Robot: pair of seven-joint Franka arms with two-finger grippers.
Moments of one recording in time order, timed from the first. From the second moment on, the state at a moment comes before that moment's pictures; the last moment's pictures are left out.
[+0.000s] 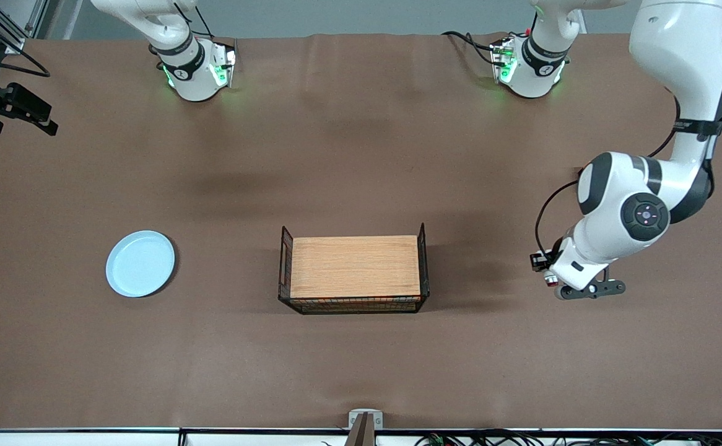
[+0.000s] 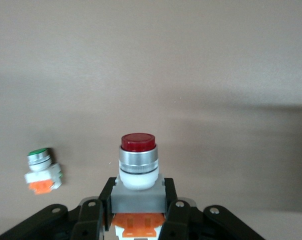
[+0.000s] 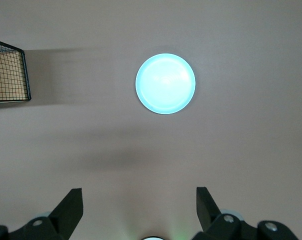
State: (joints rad) left arm -0.01 0.44 -0.19 -1.72 0.10 2.13 -0.34; right arm 0.02 -0.18 -0.07 -1.70 0.00 1.51 0.01
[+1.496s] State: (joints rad) left arm -0.01 0.37 -0.29 -1.52 0.09 1.86 -0.64; right arm 0.02 -0.18 -0.07 -1.70 0.00 1.51 0.01
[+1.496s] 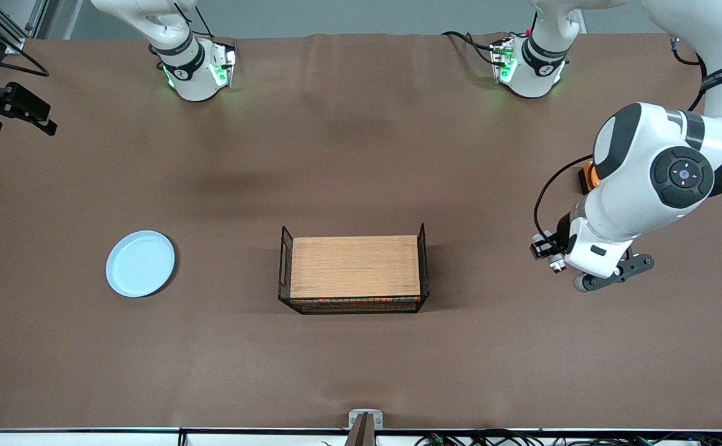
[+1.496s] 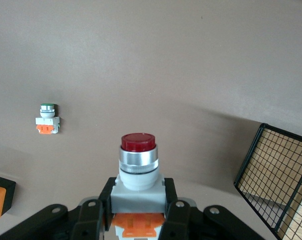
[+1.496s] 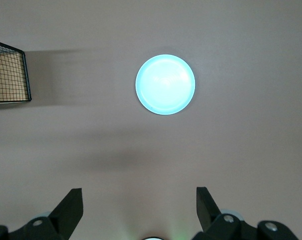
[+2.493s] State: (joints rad) left arm -0.01 0.38 -0.29 -1.52 0.08 1.85 -0.64; right arm -0.01 0.11 -0.08 -1.68 -0.03 1.65 0.00
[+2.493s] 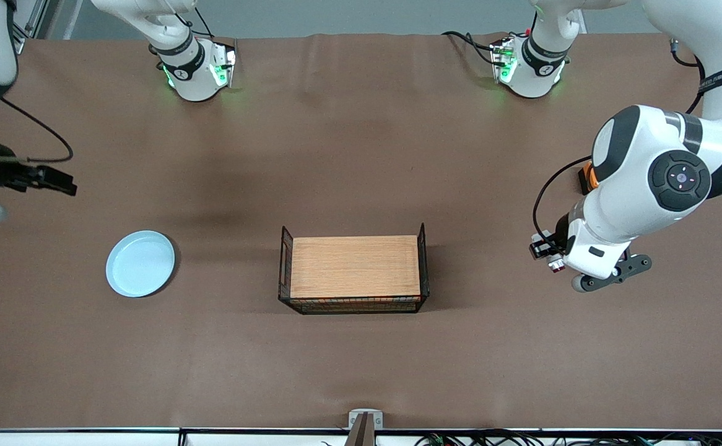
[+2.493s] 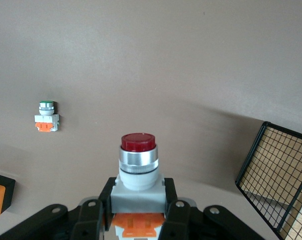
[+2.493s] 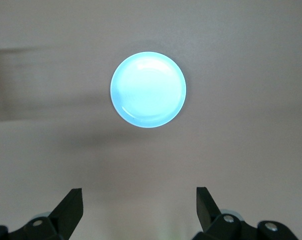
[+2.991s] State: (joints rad) left arm -0.01 0.38 -0.29 -1.52 0.08 1.85 -0.64; right arm -0.07 0.24 -0.09 -1.83 -0.03 2.00 -0.01
